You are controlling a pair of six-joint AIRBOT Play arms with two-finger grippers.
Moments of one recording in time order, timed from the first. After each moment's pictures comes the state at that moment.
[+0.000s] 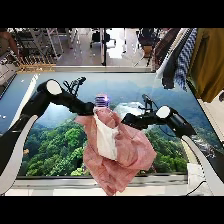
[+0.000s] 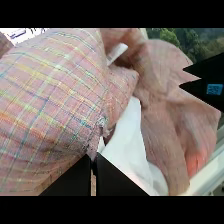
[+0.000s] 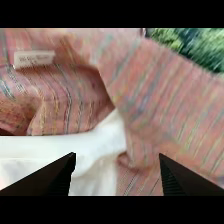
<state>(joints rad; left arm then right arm) -0.31 -1.62 1.73 1.01 -1.38 -1.47 0.22 -1.39 1.16 -0.90 0.98 1.65</state>
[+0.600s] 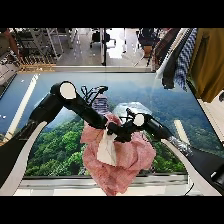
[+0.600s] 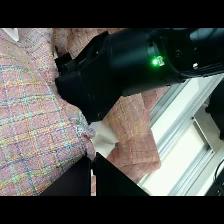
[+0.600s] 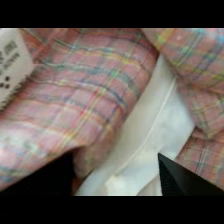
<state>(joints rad) -0.48 -1.58 1.76 1.01 -1.53 -1.42 0.45 -1.50 1.18 -0.96 0.97 2.07</state>
